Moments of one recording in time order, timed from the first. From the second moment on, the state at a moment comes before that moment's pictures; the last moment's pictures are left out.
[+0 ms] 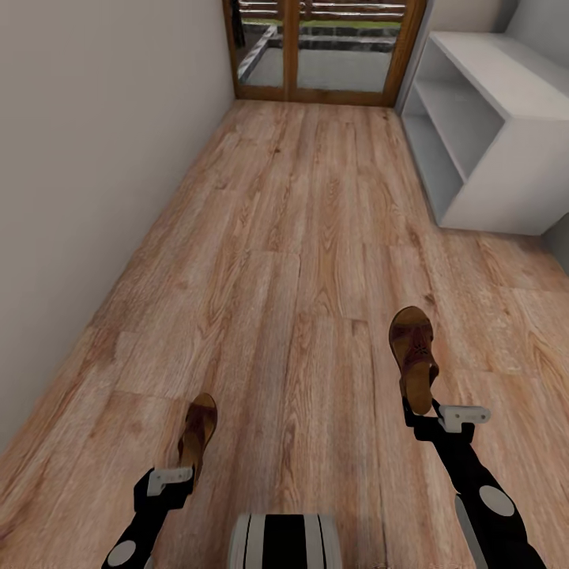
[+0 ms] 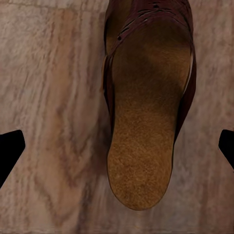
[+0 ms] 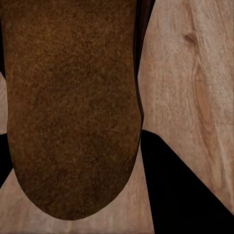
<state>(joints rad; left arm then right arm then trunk) -0.23 0.02 0.07 -0.80 -0.03 -0.20 0.02 -0.15 -0.06 -0.17 -1.48 0.06 0.09 0.05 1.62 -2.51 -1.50</state>
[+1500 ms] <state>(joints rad) -0.23 0.02 0.07 -0.82 -0.10 -0.20 0.03 -0.43 -0.08 -0.17 -1.55 0.06 0.33 0.05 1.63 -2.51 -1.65</state>
